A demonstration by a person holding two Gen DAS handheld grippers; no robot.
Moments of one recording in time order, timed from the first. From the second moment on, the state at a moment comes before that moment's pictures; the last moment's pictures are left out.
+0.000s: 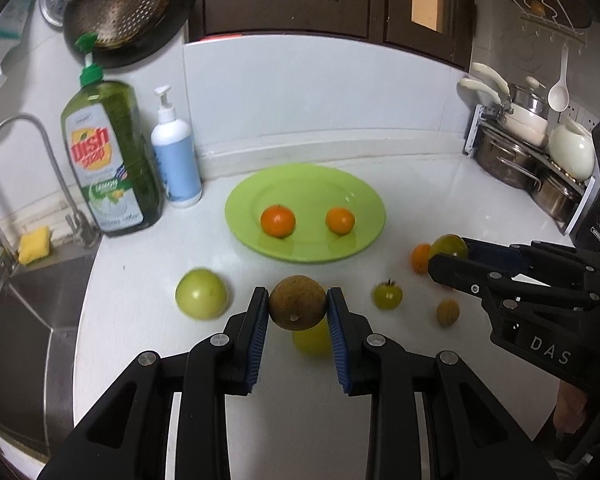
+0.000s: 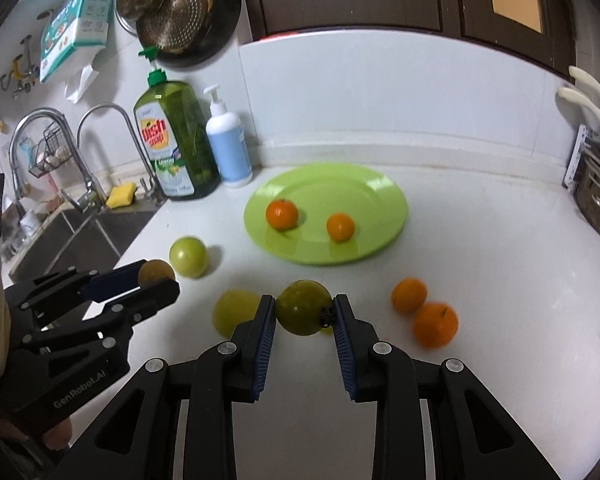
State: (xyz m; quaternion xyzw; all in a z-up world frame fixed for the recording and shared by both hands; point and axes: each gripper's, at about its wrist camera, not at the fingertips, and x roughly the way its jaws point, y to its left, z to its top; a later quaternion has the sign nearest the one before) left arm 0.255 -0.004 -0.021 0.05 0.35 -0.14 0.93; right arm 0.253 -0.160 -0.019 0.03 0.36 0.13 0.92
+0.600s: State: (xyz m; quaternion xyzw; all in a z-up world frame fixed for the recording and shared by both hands) left arm 0.342 -0.027 0.000 0.05 0.35 -0.17 0.92; right arm 0.337 -0.167 0.000 0.01 0.36 0.15 0.92
